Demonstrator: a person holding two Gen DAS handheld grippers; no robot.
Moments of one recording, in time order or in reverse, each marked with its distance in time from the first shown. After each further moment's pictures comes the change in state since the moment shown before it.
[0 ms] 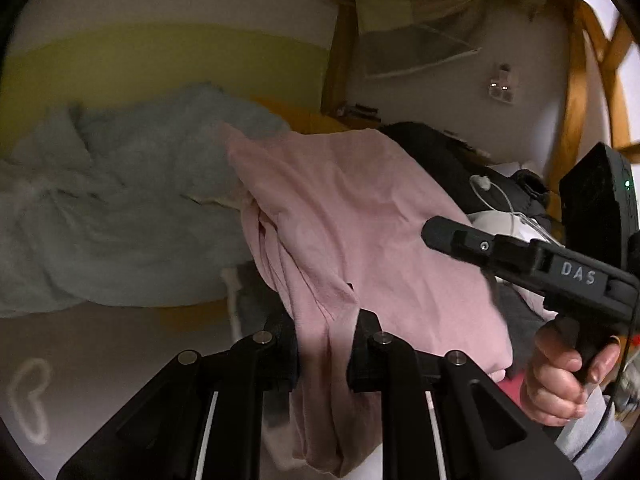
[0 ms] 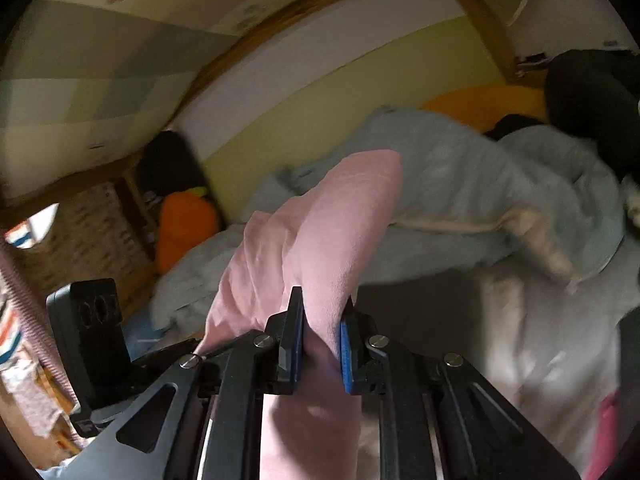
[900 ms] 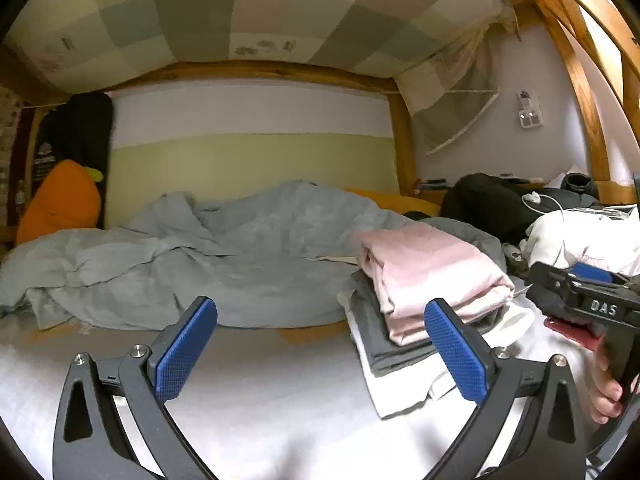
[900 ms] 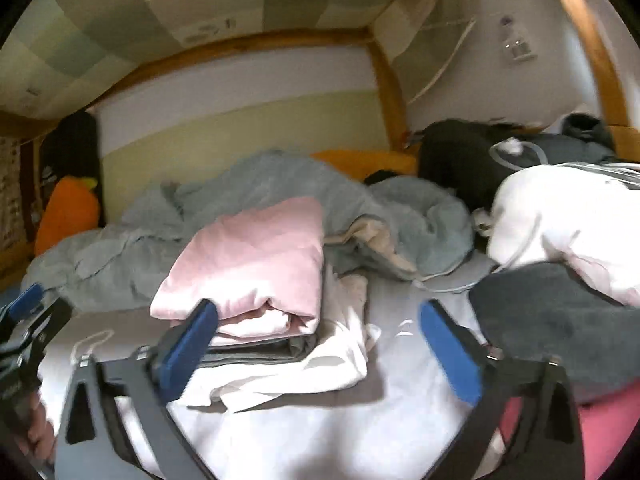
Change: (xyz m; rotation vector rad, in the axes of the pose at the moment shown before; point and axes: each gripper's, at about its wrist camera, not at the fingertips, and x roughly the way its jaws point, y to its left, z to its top) left arm -0.105 -0.015 -0.136 0.146 -0.463 0.409; right arm -0.066 0.015 -0.127 -0.176 -0.275 -0.530
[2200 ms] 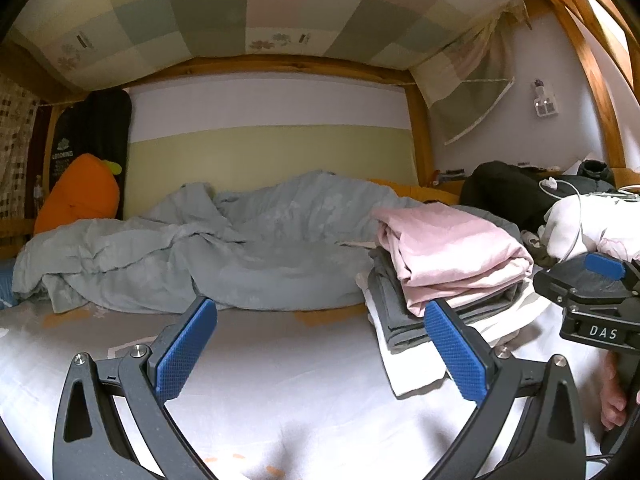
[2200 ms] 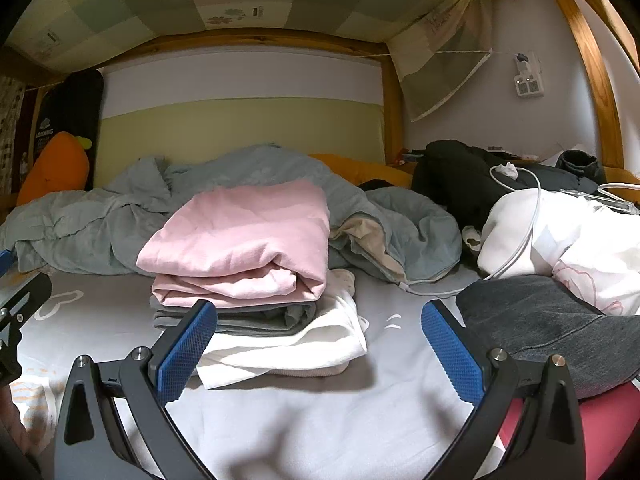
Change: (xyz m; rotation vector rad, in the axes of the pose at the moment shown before) left arm 0.002 -0.005 -0.025 0.008 0.038 0.066; right arm 0.006 0.023 -0.028 -0.162 -0.011 -0.058
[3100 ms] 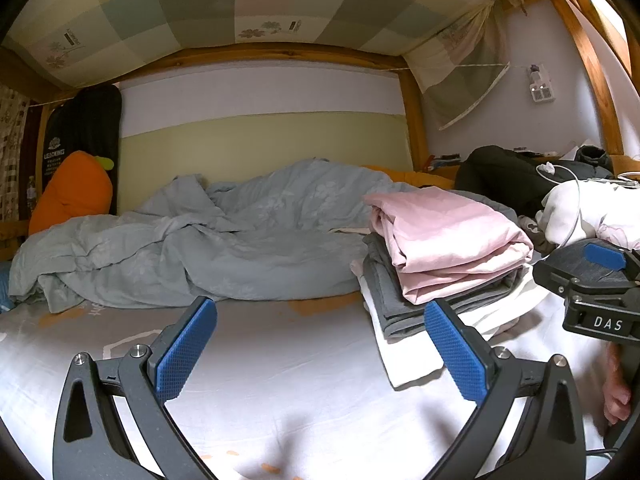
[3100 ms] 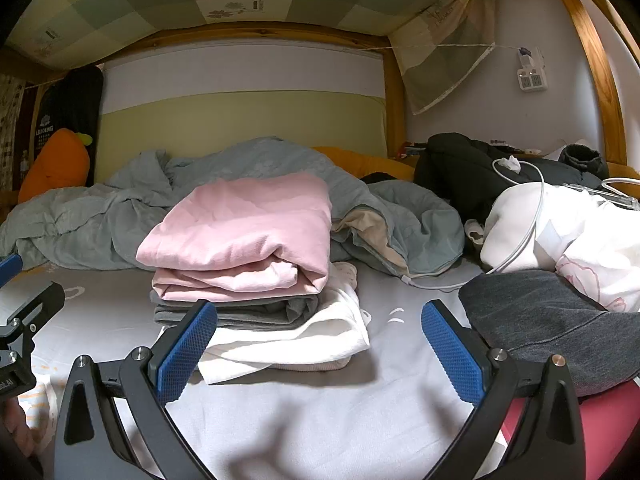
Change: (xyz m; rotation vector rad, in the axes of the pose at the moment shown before) left arm 0.006 -0.006 -0.003 0.024 0.040 -0.008; right arm 0.004 0.000 0.000 0.004 0.029 0.010
